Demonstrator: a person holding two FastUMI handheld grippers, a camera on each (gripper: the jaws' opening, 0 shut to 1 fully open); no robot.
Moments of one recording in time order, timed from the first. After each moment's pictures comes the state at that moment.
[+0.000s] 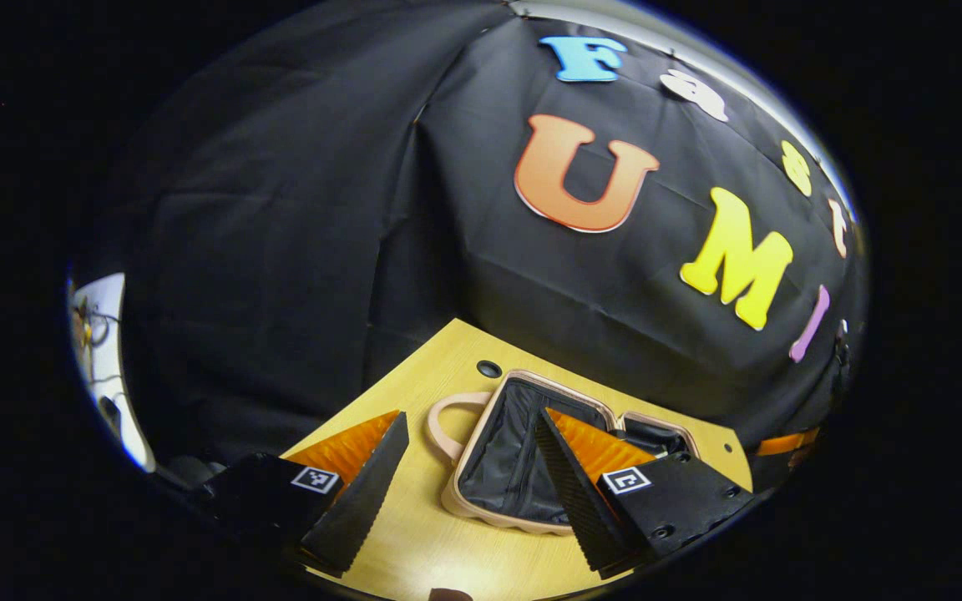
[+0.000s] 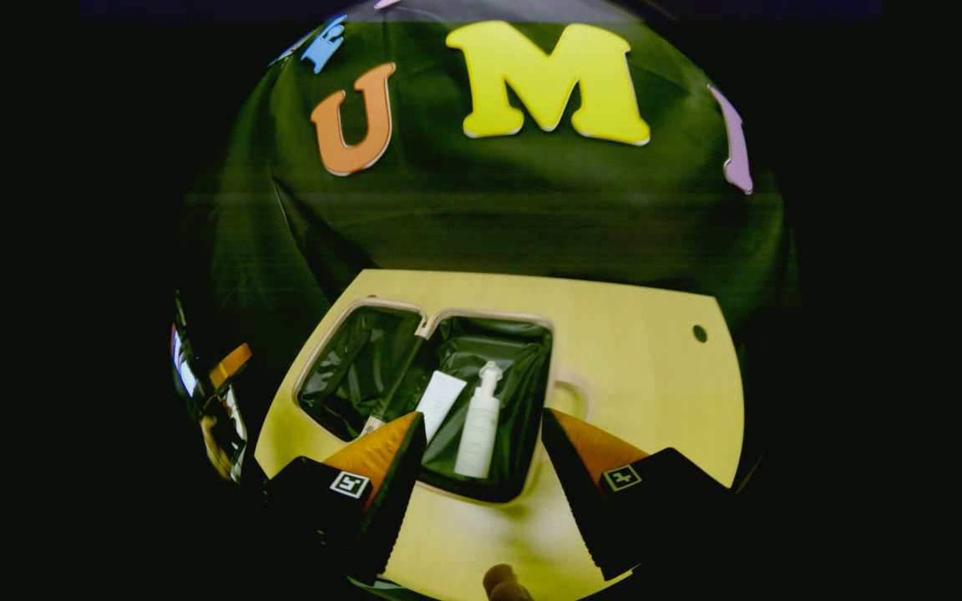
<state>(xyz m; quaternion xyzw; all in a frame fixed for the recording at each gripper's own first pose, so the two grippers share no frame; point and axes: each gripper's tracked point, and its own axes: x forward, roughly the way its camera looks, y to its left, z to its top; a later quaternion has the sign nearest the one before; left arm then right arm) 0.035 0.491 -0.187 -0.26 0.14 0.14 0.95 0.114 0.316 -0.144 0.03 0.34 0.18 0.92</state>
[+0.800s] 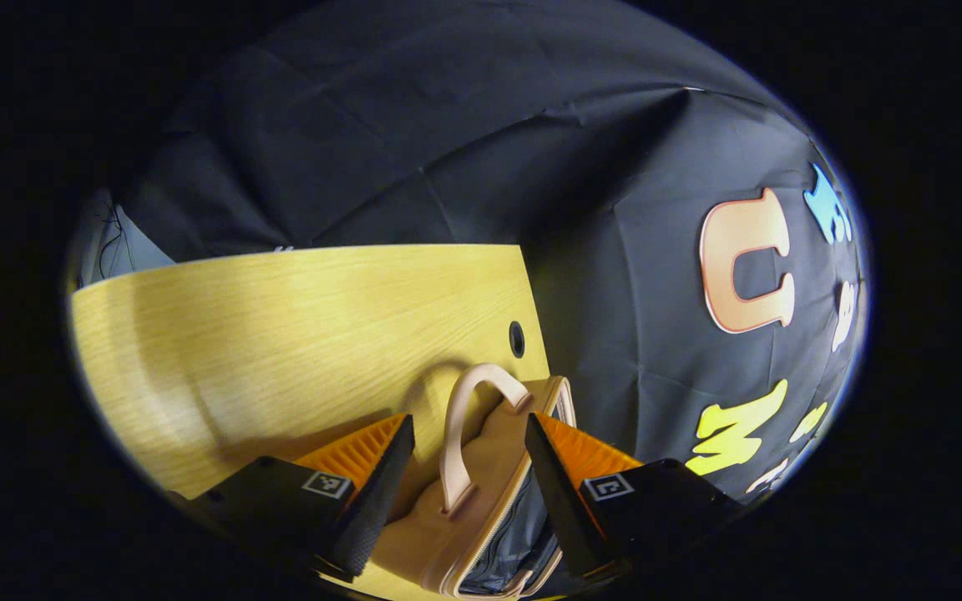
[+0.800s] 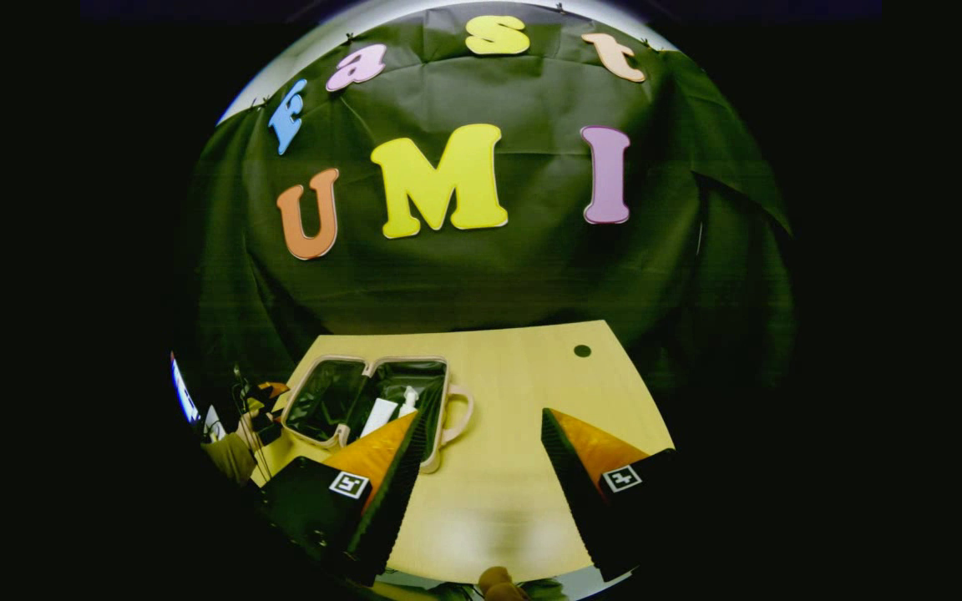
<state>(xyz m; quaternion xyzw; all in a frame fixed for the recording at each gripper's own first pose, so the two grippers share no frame) 0.126 0.514 -0.310 -0.61 0.18 0.11 0.76 -0.014 0.151 -0.057 0.09 0.26 0.05 0.96</state>
